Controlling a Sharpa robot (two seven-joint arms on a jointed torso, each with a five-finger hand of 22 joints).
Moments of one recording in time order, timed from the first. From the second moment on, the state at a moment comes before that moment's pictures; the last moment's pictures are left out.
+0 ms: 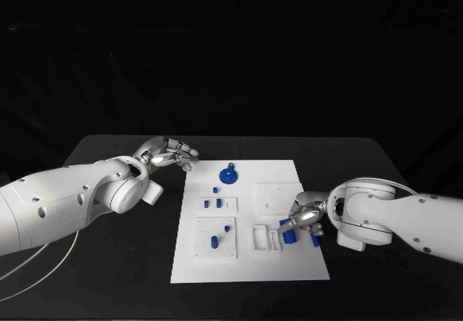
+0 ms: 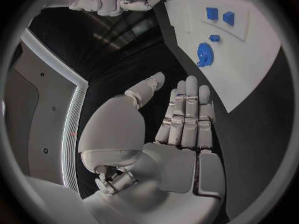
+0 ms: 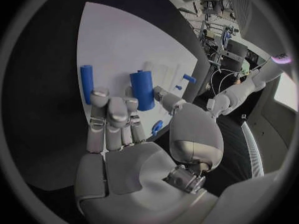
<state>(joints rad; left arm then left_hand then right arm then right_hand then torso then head) 1.30 -0.83 -0.17 1.36 -0.39 -0.27 0.20 1.10 -0.15 0.59 -0.24 0.14 0.85 0.17 0.31 0.48 1.22 0.12 0.10 0.08 1.04 0.04 0.63 0.41 0.03 0.76 -0.05 0.61 1.23 1.29 -0.93 -0.22 1.71 -1.02 0.05 -0.54 0.80 -0.12 0.77 -0.04 0.05 1.04 0.08 0.21 0.71 1.15 -0.02 1.10 1.06 1.33 -0.13 1.18 1.15 0.22 1.22 -0.05 0.89 1.31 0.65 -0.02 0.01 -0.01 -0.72</state>
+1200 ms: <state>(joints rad) 1.30 -0.83 -0.17 1.36 -0.39 -0.27 0.19 1.09 -0.15 0.59 -0.24 0.14 0.85 0.17 0.31 0.48 1.22 0.12 0.10 0.08 1.04 0.04 0.62 0.42 0.03 0.76 -0.05 0.60 1.23 1.29 -0.83 -0.21 1.70 -0.96 0.08 -0.56 0.73 -0.13 0.81 -0.07 0.05 1.06 0.08 0.22 0.70 1.17 -0.03 1.10 1.07 1.33 -0.13 1.19 1.14 0.22 1.23 -0.05 0.90 1.31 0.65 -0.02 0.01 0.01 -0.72</state>
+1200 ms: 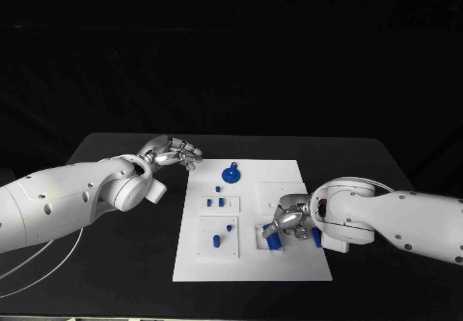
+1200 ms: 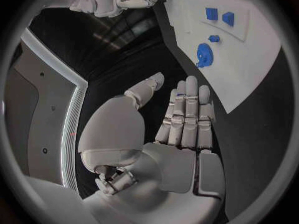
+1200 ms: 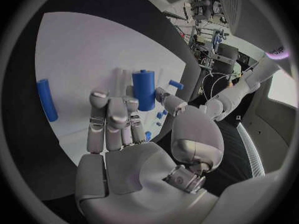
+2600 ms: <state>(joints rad) 1.30 -0.83 -0.17 1.36 -0.39 -0.26 0.19 1.09 -0.15 0.59 -0.23 0.14 0.85 0.17 0.31 0.48 1.22 0.12 0.10 0.08 1.05 0.05 0.62 0.42 0.03 0.76 -0.05 0.60 1.23 1.29 -0.80 -0.21 1.68 -0.99 0.09 -0.56 0.64 -0.19 0.66 -0.04 0.05 1.06 0.08 0.22 0.69 1.17 -0.04 1.10 1.07 1.33 -0.13 1.19 1.14 0.23 1.22 -0.05 0.90 1.31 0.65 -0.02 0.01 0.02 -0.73</state>
